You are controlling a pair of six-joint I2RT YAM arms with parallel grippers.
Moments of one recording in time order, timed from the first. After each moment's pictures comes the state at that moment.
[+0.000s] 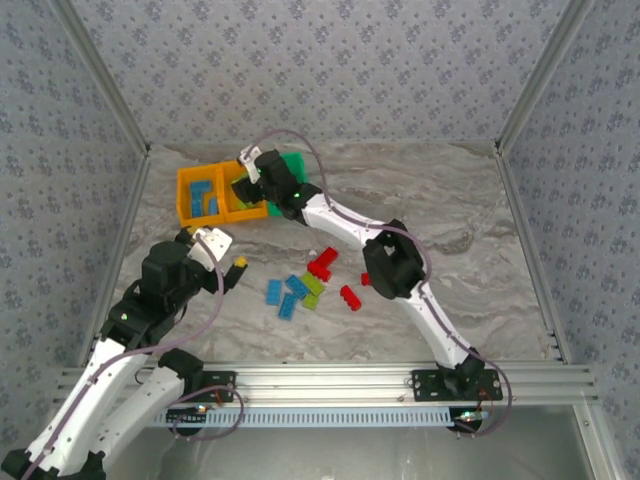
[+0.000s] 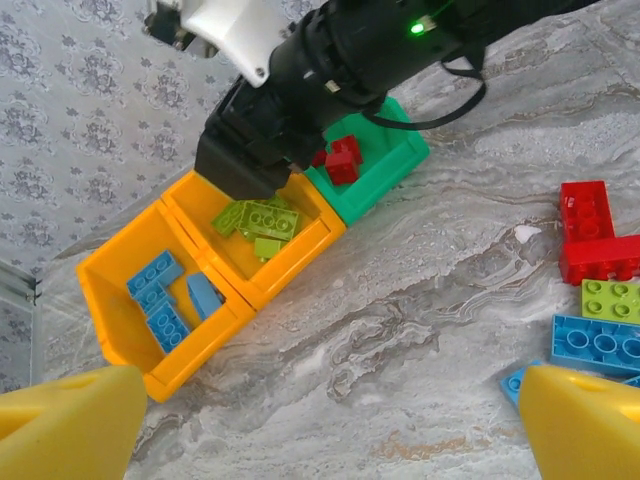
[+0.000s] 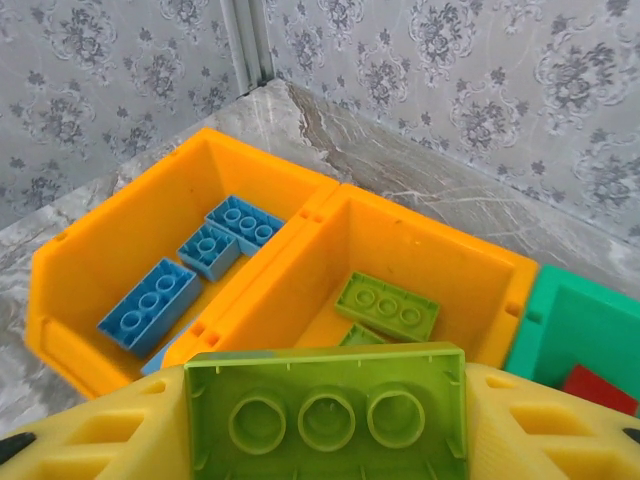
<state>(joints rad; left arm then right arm) -0.47 0.60 0.75 -0.60 -0.11 0.32 0.80 2.50 2.27 -0.16 0.02 0.03</state>
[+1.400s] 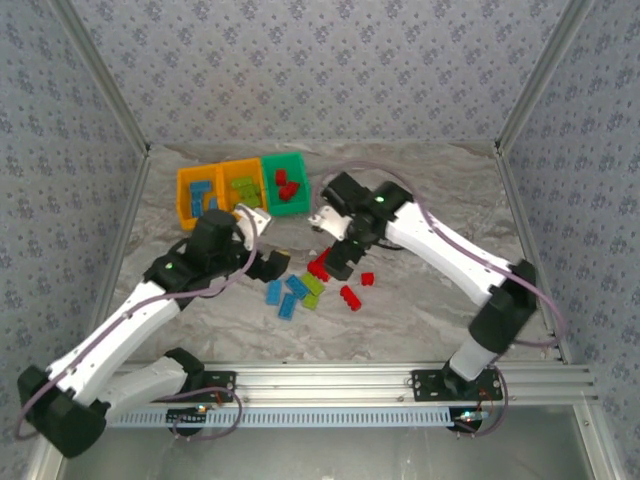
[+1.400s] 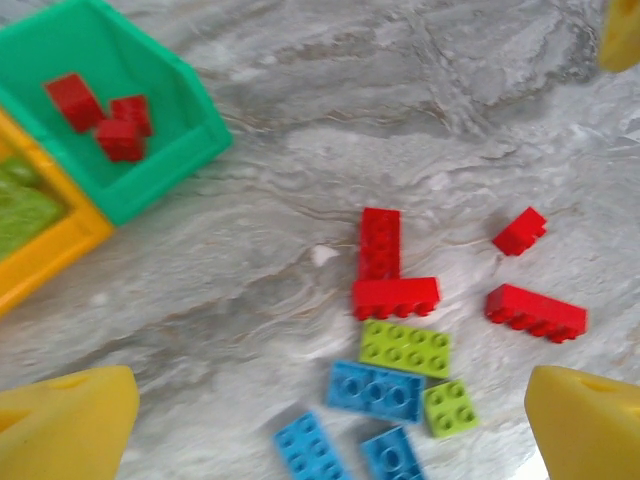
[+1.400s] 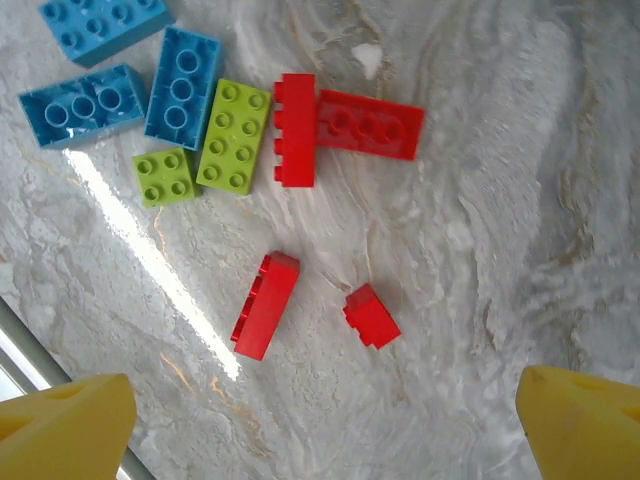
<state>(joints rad) -0.65 1.03 0.90 -0.54 0.07 -0.05 0.77 1.57 1.54 -1.20 0.01 -0.23</state>
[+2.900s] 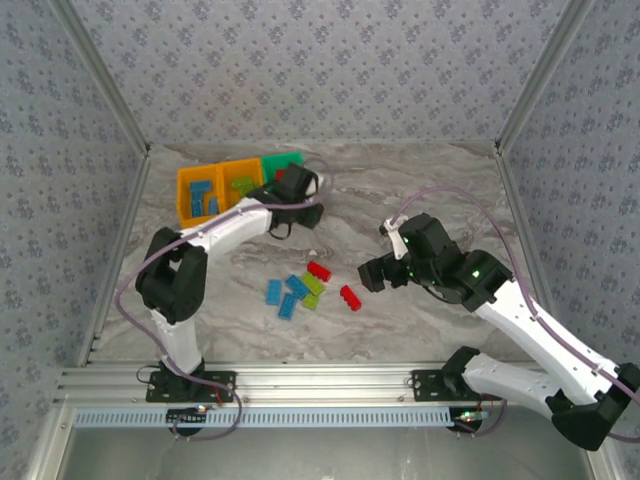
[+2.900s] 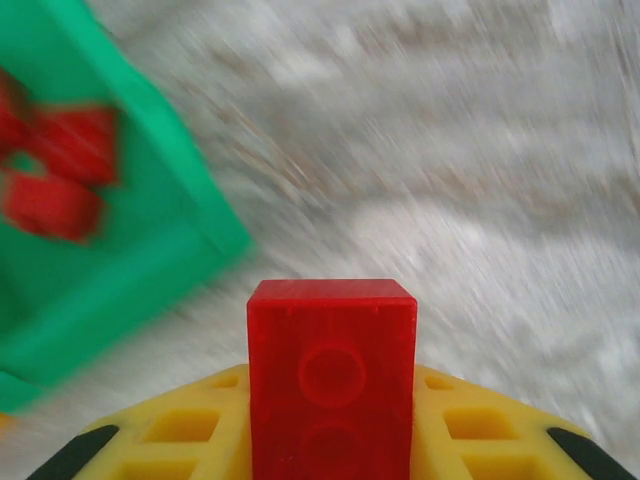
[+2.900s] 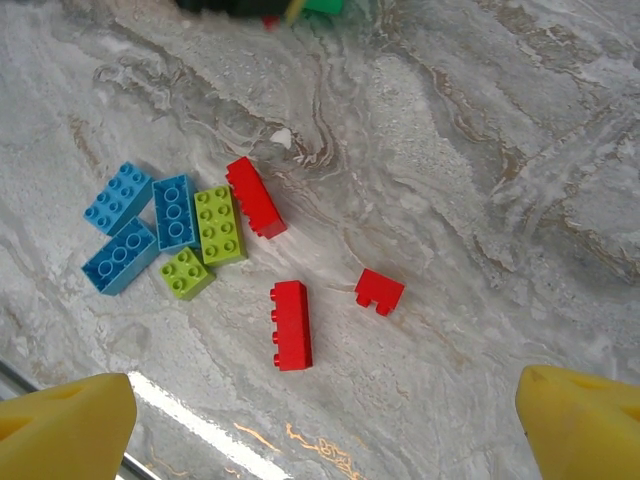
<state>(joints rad) -0.60 1.86 1.46 -0.43 -0.08 -0.13 0.73 0.96 1.05 -0.90 0.06 0.23</state>
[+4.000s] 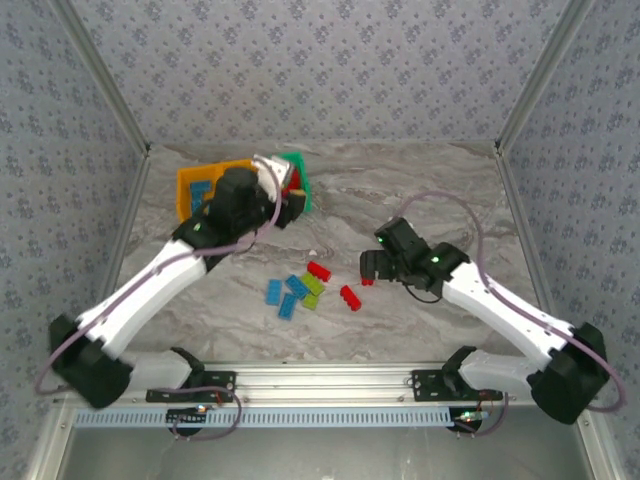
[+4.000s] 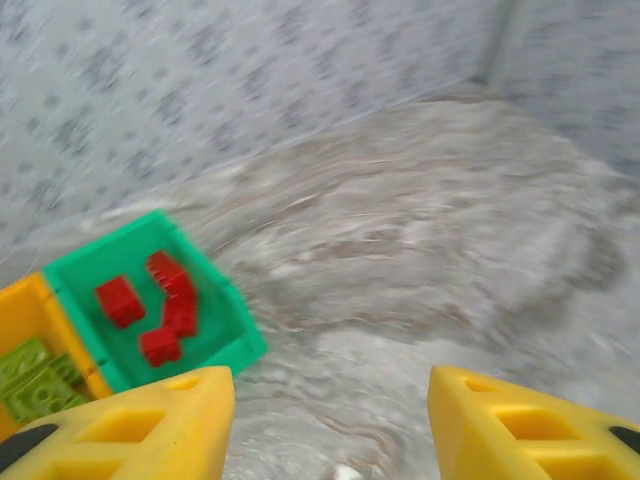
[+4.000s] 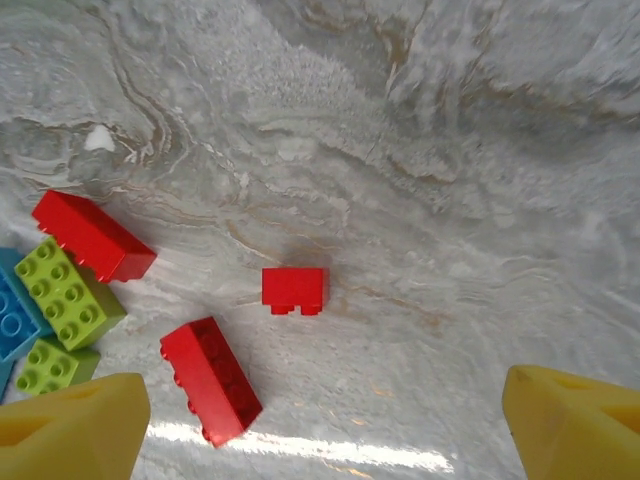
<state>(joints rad) -0.68 1.18 1.13 -0.32 -0.01 -0.02 0.69 1.19 0.92 -0.77 0.20 0.62</state>
